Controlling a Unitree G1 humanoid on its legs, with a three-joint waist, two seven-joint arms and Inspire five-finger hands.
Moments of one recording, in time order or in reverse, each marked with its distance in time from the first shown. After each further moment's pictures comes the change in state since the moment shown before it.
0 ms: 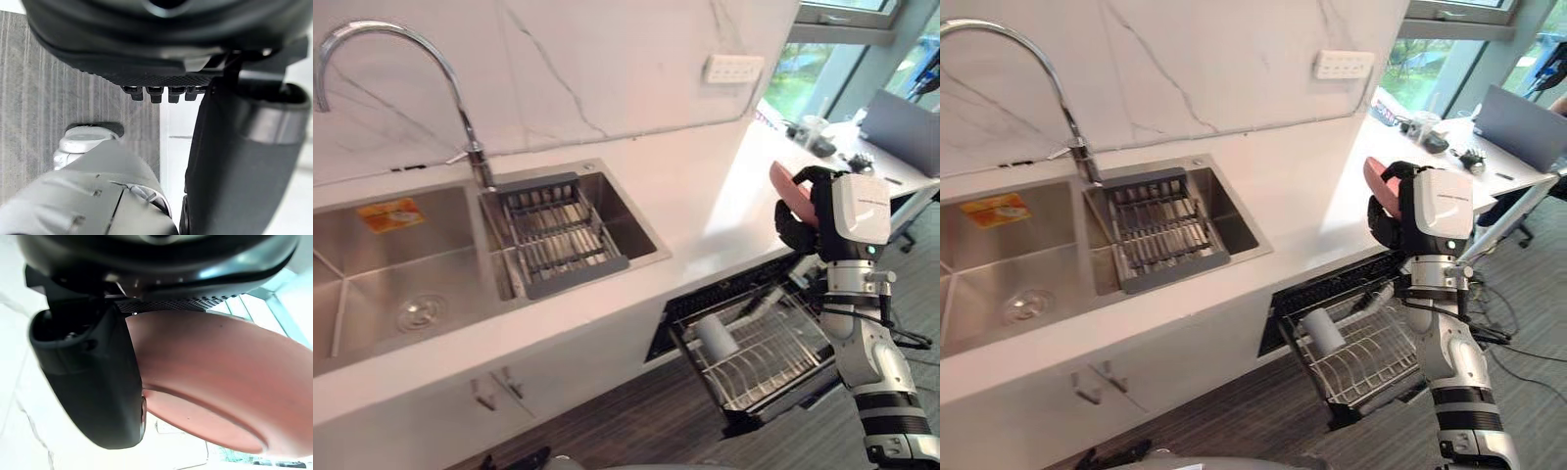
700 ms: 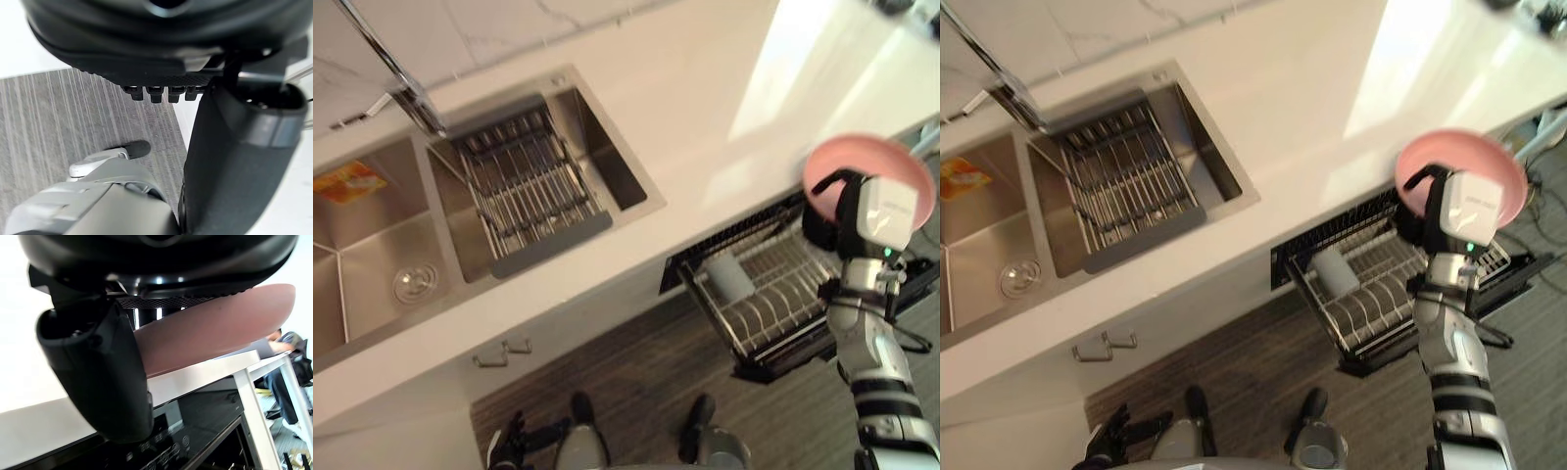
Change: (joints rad) left arm -0.111 -0.021 -0.070 -0.005 0.129 -0.110 -0.050; right arm -0.188 0.025 -0.079 0.239 0.007 0.088 -0.151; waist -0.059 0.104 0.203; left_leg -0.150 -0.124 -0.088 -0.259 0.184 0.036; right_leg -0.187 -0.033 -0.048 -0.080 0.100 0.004
